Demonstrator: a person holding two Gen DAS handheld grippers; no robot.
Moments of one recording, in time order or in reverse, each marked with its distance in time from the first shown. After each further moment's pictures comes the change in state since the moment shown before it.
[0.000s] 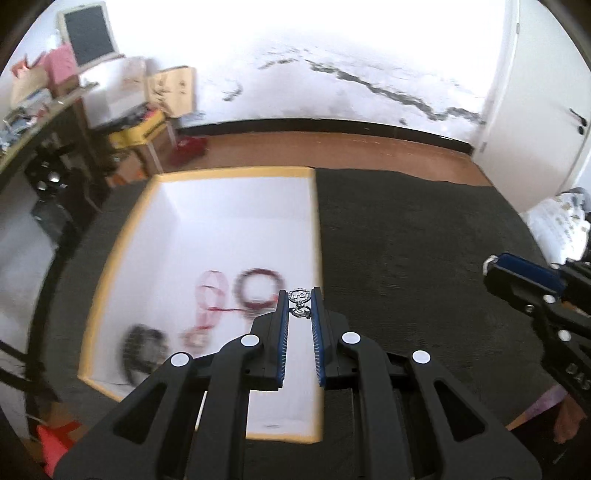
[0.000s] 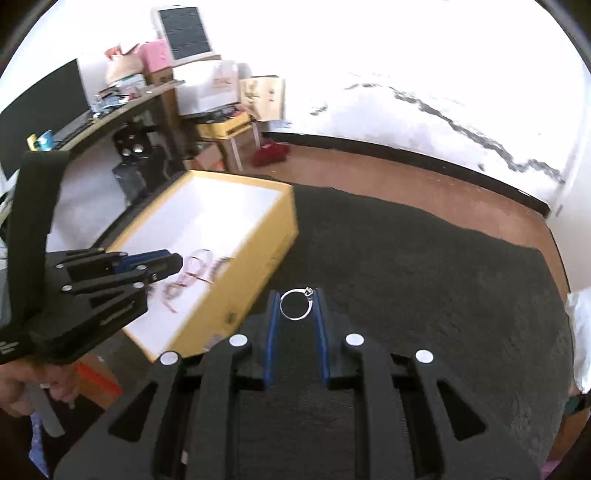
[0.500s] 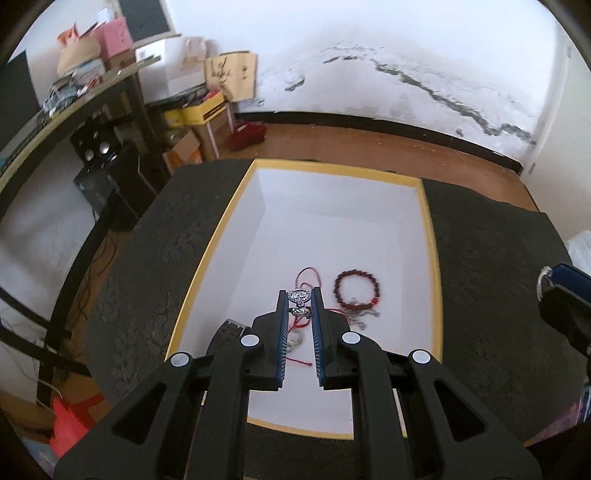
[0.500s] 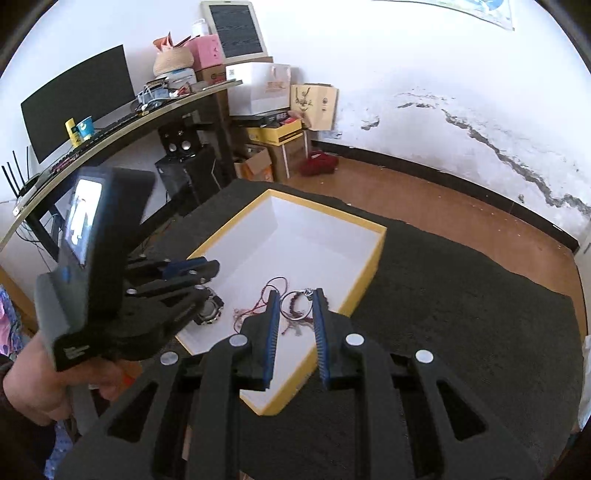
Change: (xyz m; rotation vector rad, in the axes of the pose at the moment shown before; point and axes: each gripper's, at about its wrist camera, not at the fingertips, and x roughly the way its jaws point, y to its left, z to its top) left arm 0.009 0.089 0.005 -0.132 0.043 0.144; right arm 0.010 0.088 0.039 -0.098 -0.005 0.106
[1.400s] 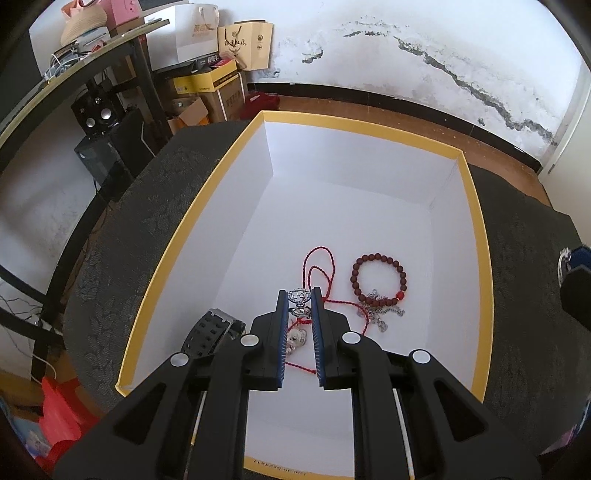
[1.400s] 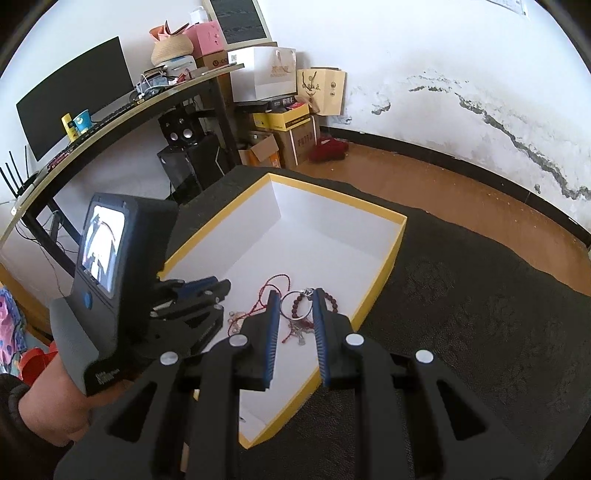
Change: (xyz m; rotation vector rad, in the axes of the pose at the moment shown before) left arm 0.067 0.006 -0.004 -0.054 0.094 0.024; right arm 0.057 -0.011 0.010 0.018 0.043 0.042
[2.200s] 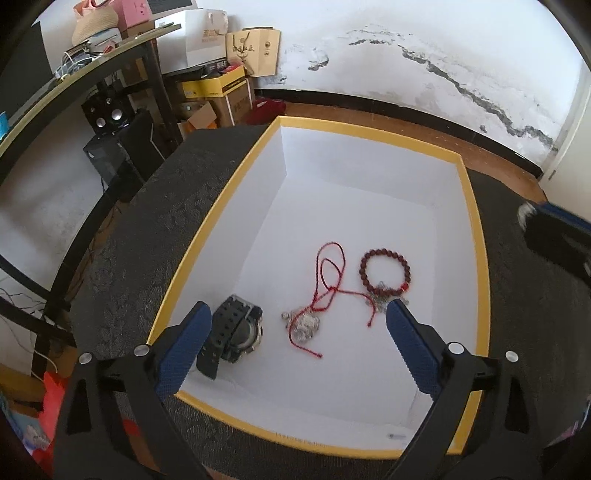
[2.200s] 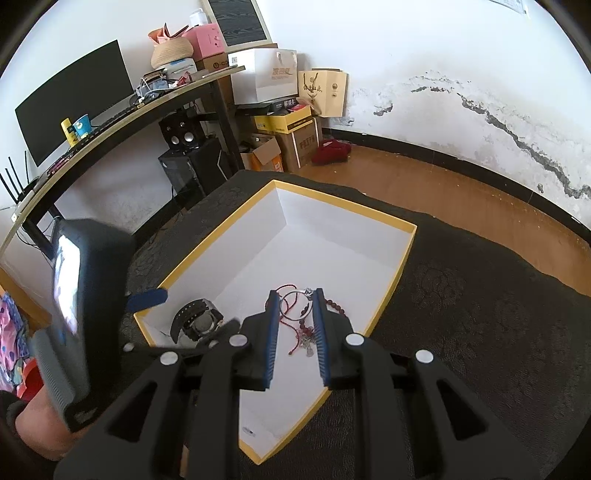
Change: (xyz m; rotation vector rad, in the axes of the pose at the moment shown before) left arm -0.024 0.003 -0.017 -0.015 -0.029 0.009; right arm 0.007 -0.002 0.011 0.014 0.003 0.009
